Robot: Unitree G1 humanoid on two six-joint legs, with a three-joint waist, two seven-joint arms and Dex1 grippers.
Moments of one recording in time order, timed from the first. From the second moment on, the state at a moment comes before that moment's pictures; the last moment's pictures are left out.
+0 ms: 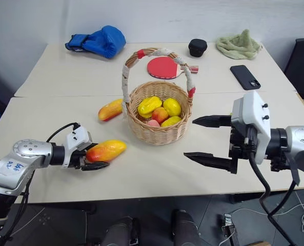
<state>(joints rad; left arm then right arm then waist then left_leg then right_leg) -0.31 0.91 -0.07 -0.15 -0.32 0.61 -0.98 -0.28 -1.08 -0.38 -0.64 1.02 0.81 0.91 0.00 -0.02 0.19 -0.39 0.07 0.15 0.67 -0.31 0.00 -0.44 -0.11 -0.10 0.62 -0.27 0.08</state>
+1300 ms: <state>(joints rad) -0.78 0.90 0.07 0.15 -0.48 0.63 -1.17 -0.25 -1.04 -0.37 -0.65 0.97 0.77 0.80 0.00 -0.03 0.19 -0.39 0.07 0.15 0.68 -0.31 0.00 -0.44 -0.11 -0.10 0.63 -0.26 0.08</state>
